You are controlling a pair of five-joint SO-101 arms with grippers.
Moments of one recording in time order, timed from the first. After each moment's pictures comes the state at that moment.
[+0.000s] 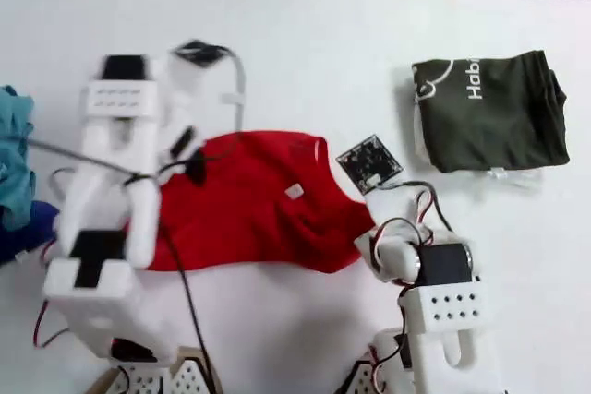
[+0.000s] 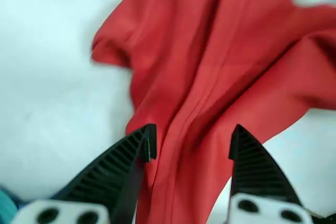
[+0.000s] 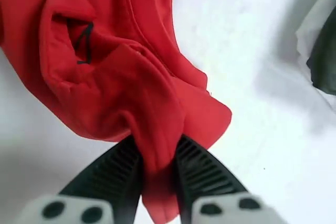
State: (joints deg) left arm -3.2 14.2 -10.1 95.1 -27.5; right arm -9.8 -60.4 60.0 73.1 28.6
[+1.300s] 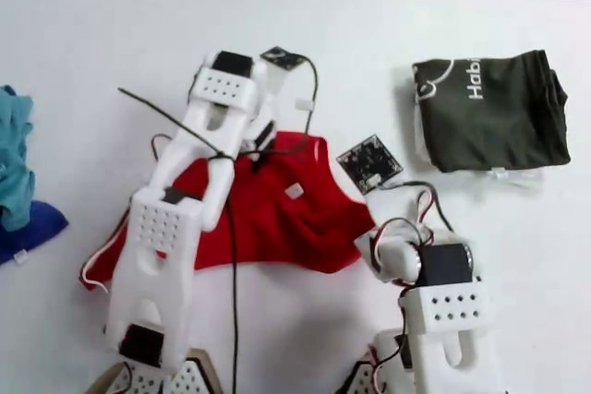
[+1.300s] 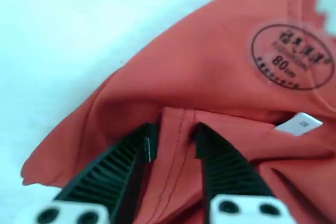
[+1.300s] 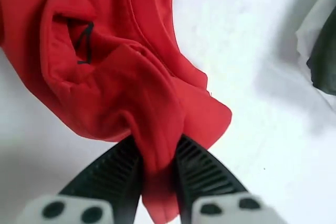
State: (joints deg) left arm 8.9 48.3 -42.9 96.6 -13.7; right arm -9.8 -60.4 60.0 73.1 28.6
